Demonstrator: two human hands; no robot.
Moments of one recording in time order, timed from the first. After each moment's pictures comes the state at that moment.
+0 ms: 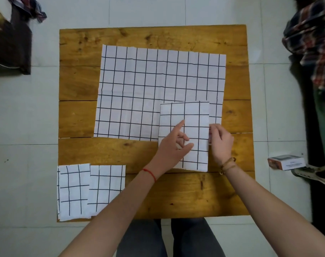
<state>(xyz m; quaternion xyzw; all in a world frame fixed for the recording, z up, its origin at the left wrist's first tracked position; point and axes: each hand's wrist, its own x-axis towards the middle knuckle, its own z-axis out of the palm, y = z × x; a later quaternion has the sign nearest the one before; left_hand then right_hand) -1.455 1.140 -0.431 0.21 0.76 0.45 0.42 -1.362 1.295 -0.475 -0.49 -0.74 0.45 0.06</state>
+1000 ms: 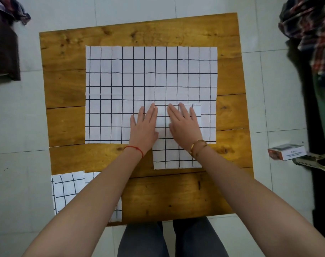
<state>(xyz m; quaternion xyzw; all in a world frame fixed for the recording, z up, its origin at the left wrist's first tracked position) -1.524 1.137 -0.491 0.39 0.88 -0.03 0.26 -1.433 1.272 -0.495 -0.14 -0.97 0.10 -0.19</state>
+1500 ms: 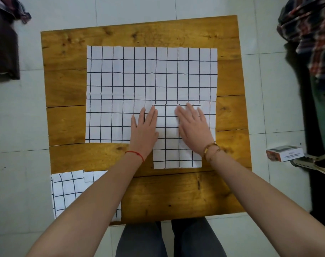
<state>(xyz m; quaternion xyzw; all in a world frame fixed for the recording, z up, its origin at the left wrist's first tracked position) -1.514 1.129 -0.494 0.40 0.89 -0.04 0.22 -1.411 1.290 -0.477 -0.13 -0.98 0.10 -0.14</state>
